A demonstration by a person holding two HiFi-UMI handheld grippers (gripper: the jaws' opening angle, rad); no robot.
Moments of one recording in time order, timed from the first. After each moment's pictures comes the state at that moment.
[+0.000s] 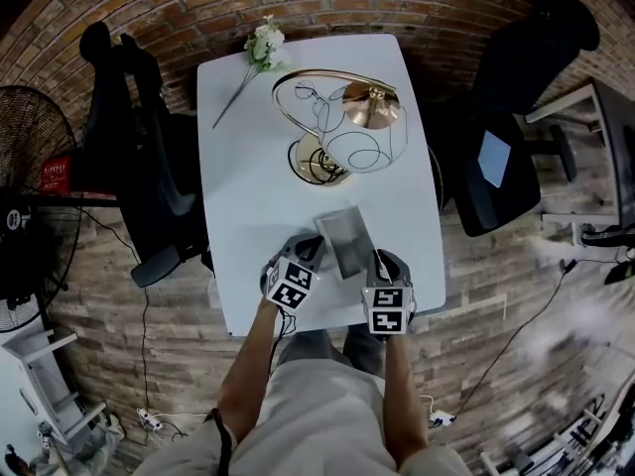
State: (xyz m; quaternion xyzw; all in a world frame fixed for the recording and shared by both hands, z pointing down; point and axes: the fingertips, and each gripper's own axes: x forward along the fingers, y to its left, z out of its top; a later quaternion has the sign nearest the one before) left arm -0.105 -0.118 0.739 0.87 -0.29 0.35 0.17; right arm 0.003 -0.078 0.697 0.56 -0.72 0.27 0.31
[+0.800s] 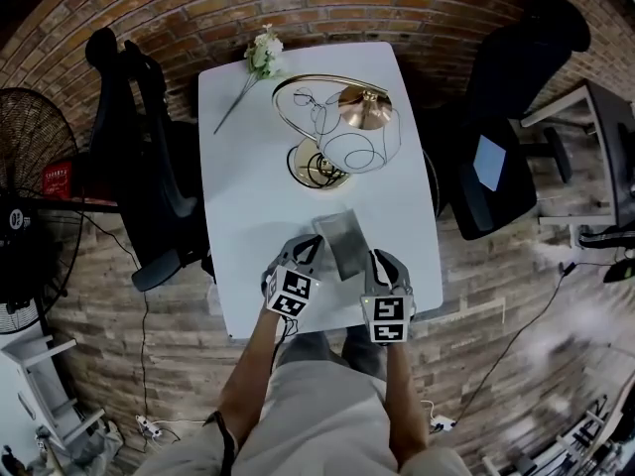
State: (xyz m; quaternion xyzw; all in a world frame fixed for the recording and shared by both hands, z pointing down) left arm -0.104 -0.126 0.705 0.88 -0.34 0.30 0.12; right arm -0.006 -0.082 0.660 0.56 -0.76 0.21 0.26
